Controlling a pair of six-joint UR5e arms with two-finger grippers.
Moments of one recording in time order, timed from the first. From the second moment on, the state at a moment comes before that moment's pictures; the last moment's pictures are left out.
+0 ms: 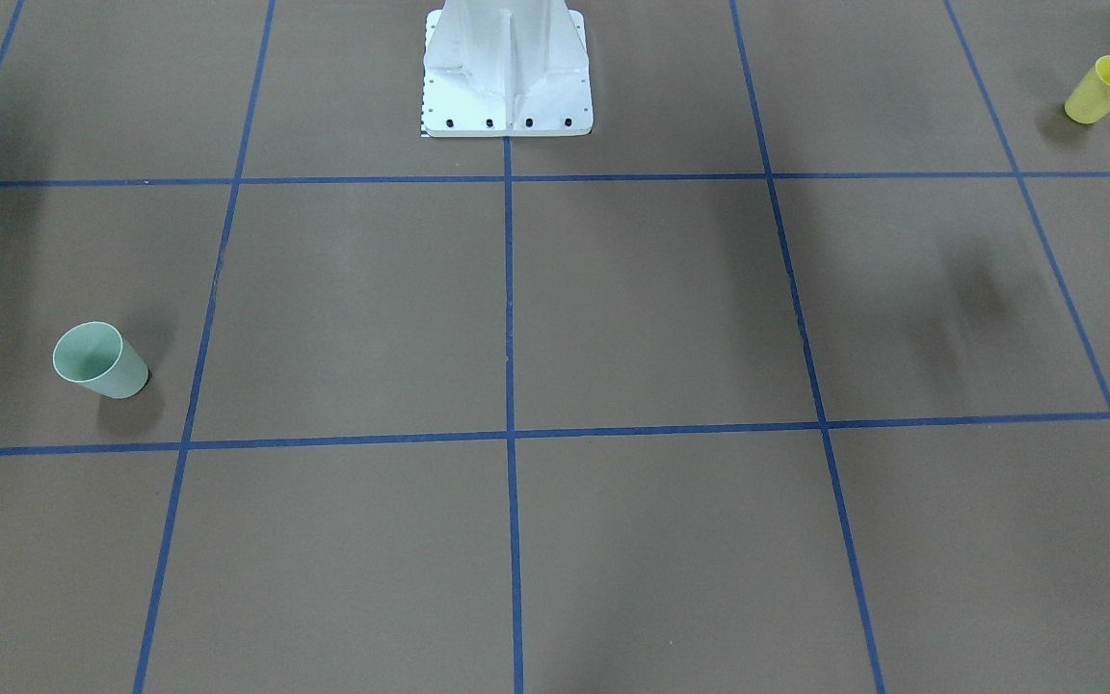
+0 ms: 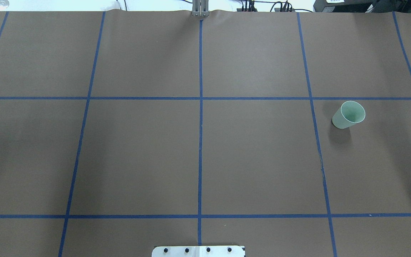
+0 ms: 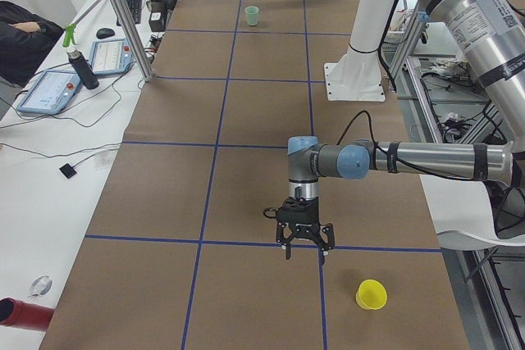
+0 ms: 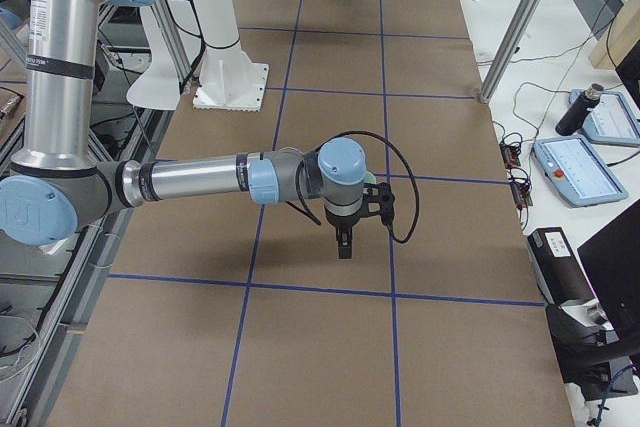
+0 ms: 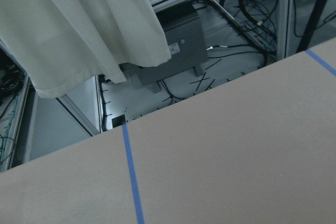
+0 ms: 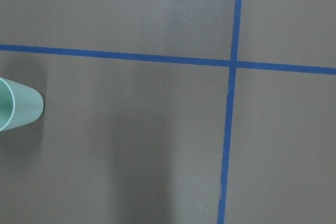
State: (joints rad) left arm -0.93 -1.02 -2.07 -1.50 -1.56 -1.84; right arm 1.51 -1.72 1.86 -1.55 2.40 0.07
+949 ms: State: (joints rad) left arm -0.73 -1.06 -2.05 -1.33 -1.59 -2.33; right arm 1.51 -1.73 1.86 -1.53 2.40 0.07
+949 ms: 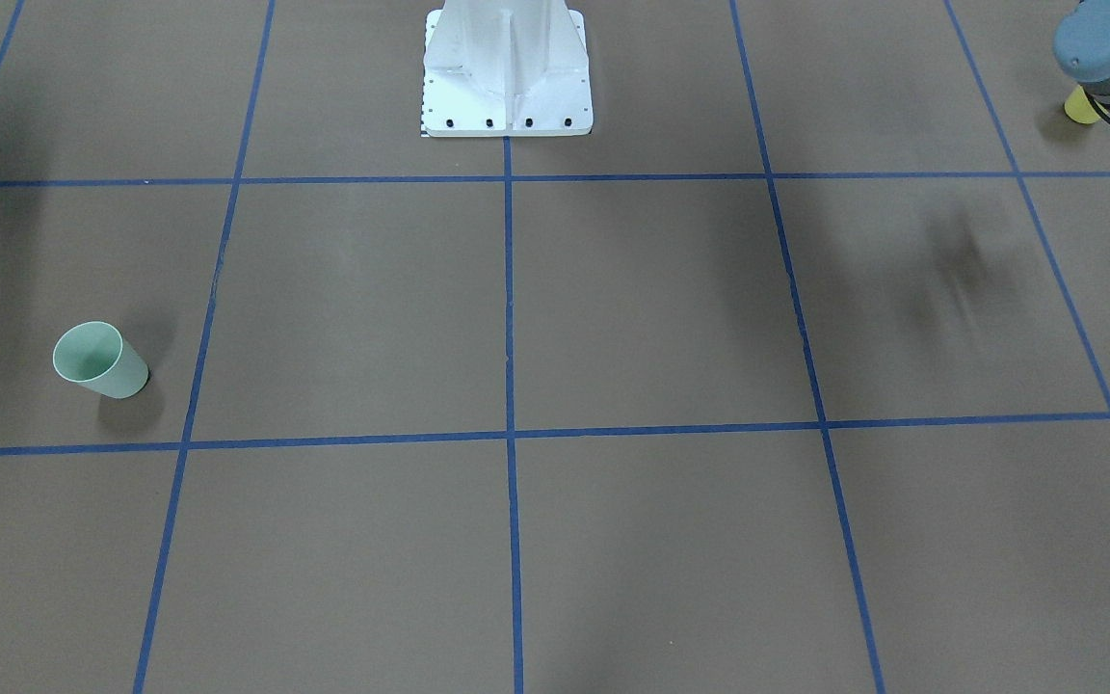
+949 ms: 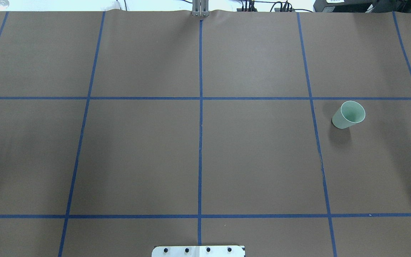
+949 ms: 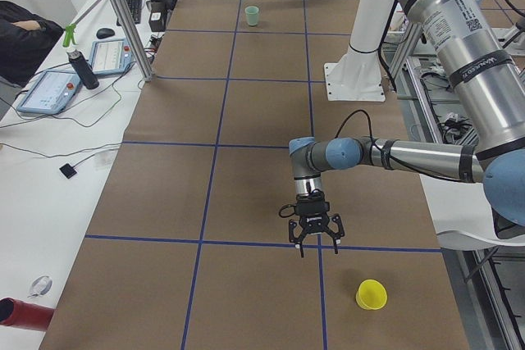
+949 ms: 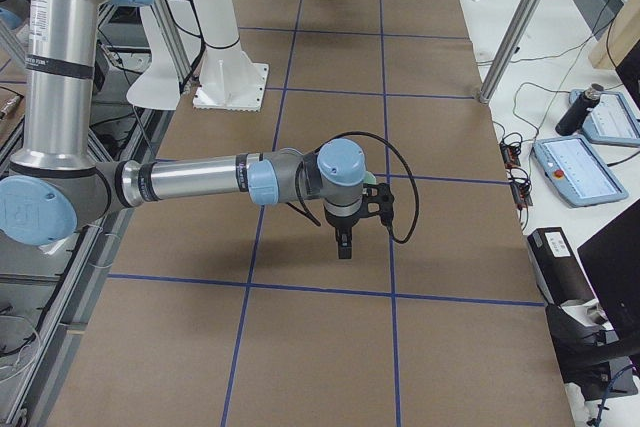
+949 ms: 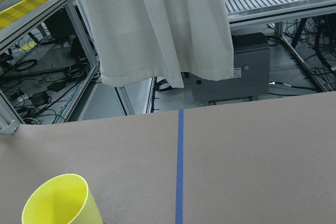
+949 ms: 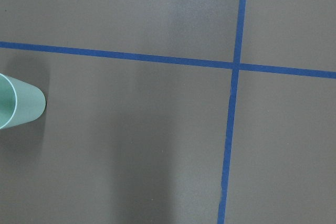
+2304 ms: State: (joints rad) left arm -0.62 -1.28 -1.71 -1.13 -1.82 -2.56; right arm 1.51 -1.76 1.86 -1.44 2.40 0.07
